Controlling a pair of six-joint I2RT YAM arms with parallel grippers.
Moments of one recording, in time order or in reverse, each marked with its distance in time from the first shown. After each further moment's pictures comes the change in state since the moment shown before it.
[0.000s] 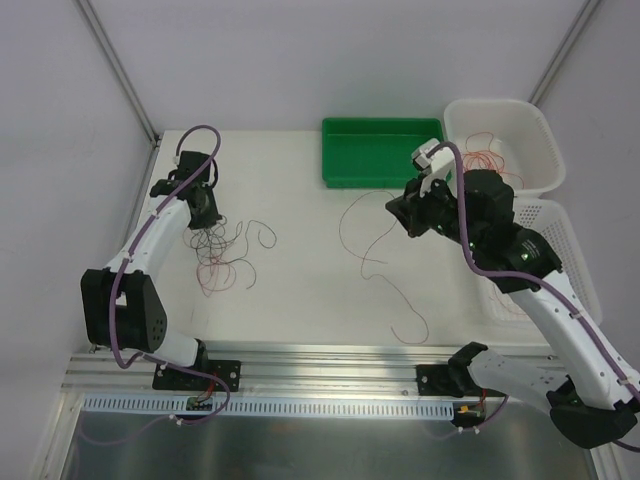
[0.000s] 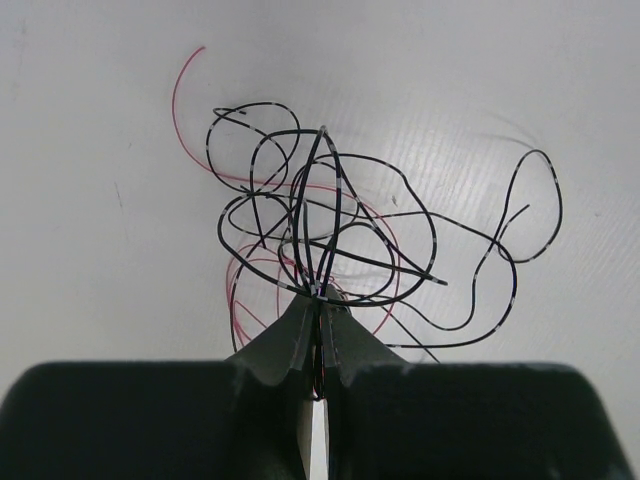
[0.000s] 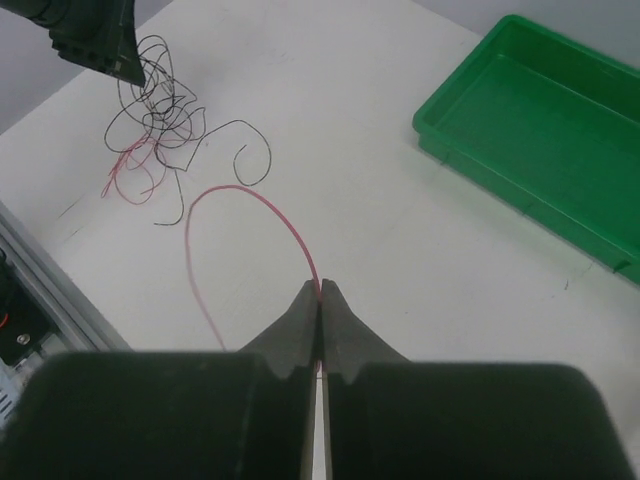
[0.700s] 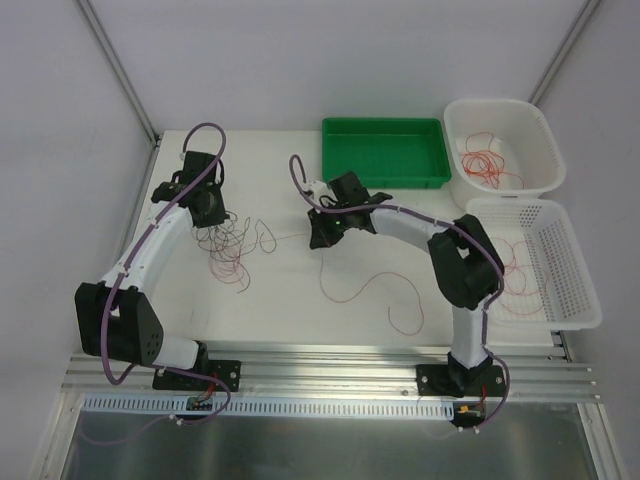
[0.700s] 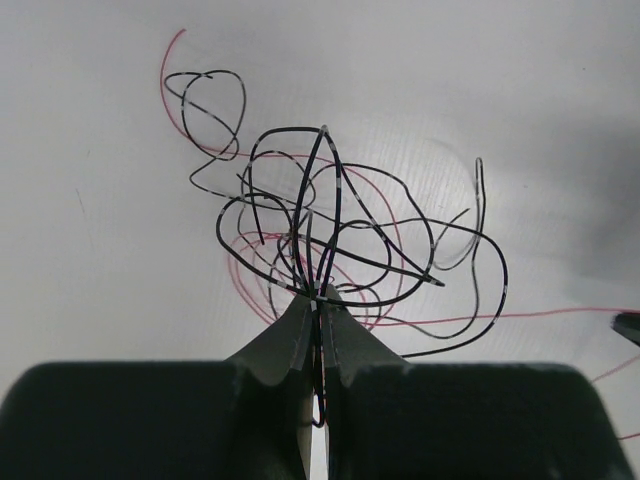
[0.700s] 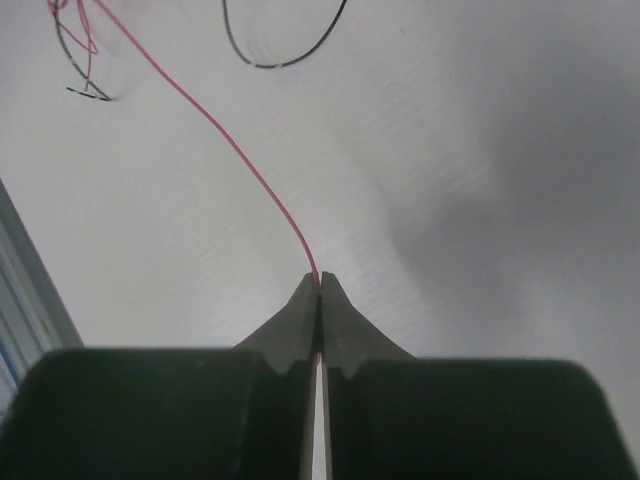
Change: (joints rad) left arm -0.071 -0.071 0.000 0.001 0.024 -0.023; right arm 0.056 1.030 0.122 0.330 -0.417 -0.051
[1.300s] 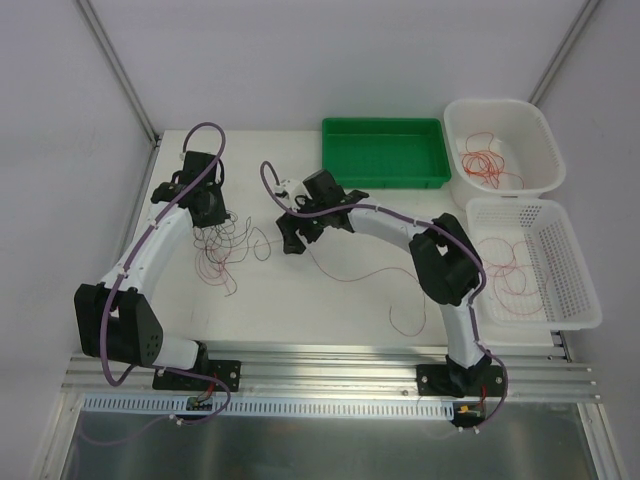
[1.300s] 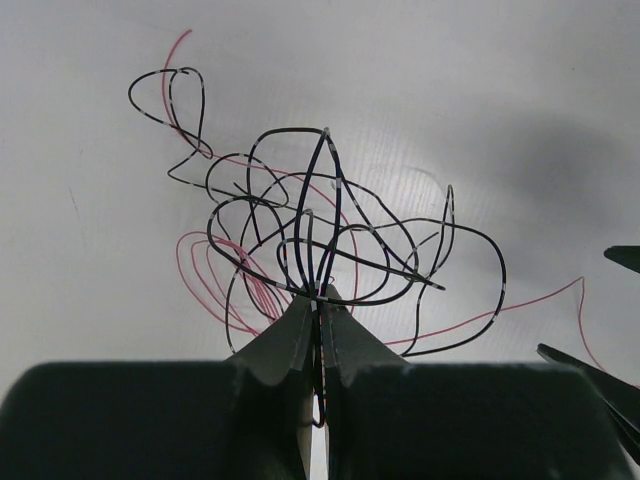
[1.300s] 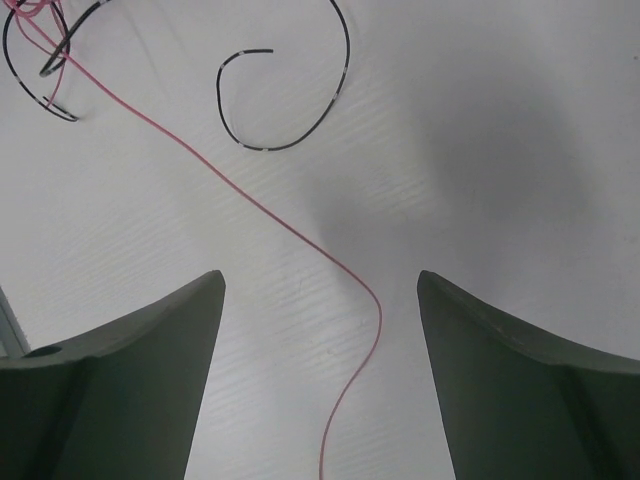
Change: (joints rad) left arm -0.002 -0.006 0.000 0.000 0.010 -0.009; right arm 0.077 0.014 0.112 -0.047 0.130 -0.052
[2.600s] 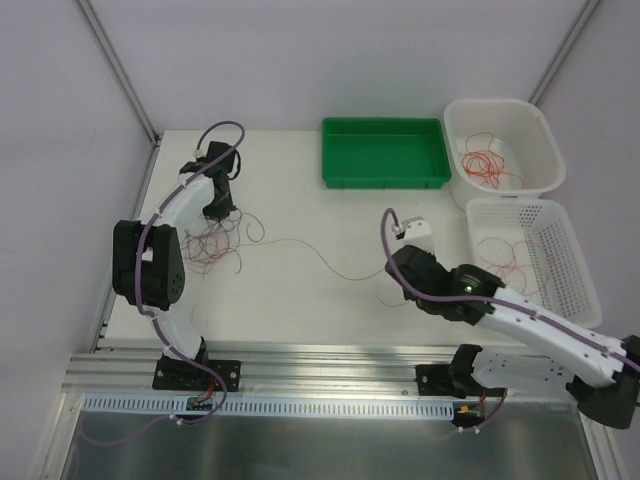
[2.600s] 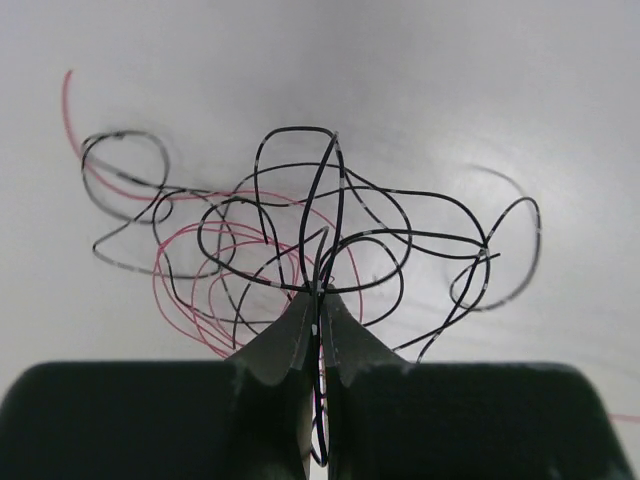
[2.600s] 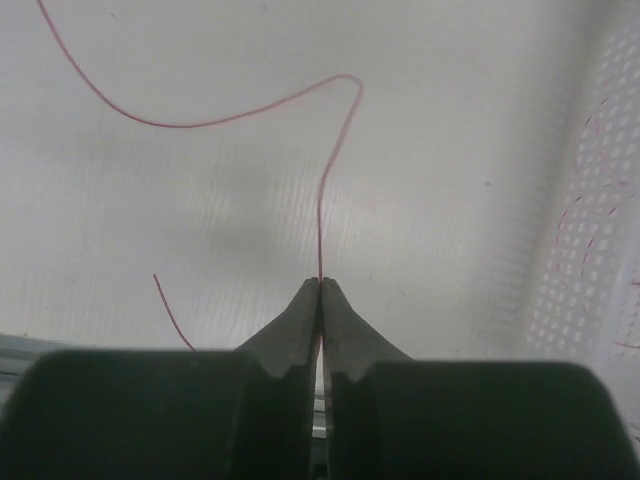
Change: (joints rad) left arm 0.048 0.397 0.180 -0.003 -0.167 -0.022; right arm 0.279 -1.149 -0.602 -0.644 1.080 0.605
